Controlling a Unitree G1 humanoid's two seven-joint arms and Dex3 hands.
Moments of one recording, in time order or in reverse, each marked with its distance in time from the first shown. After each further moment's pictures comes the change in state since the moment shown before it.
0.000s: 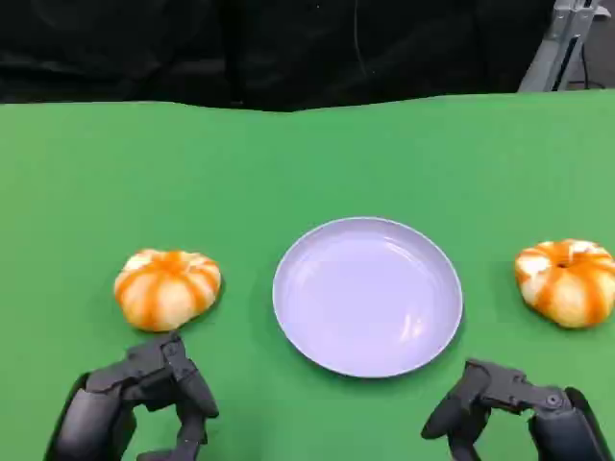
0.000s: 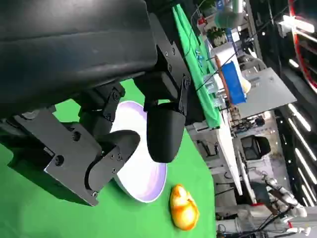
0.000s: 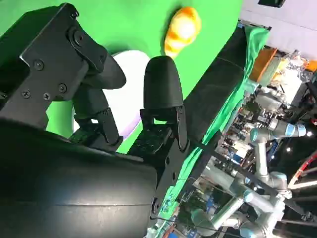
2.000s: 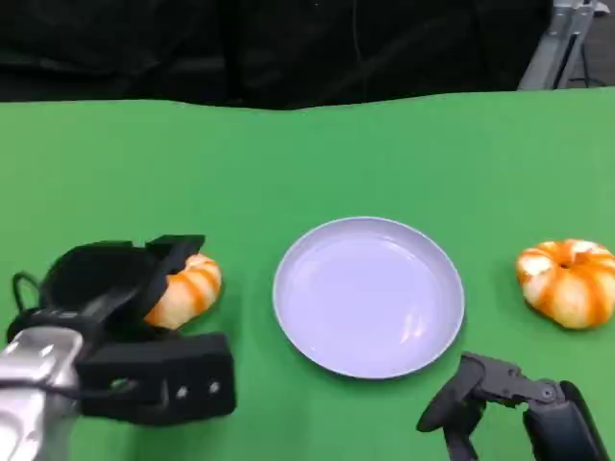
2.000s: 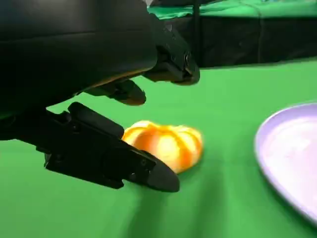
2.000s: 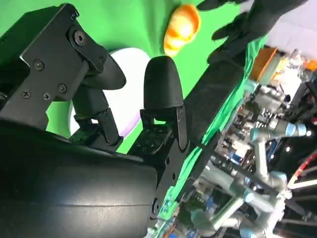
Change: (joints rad) left arm -0.519 0.301 -0.249 0.077 0.984 0.669 0.027; right arm -0.028 0.007 0.006 0.023 -0.004 -0.004 -0.006
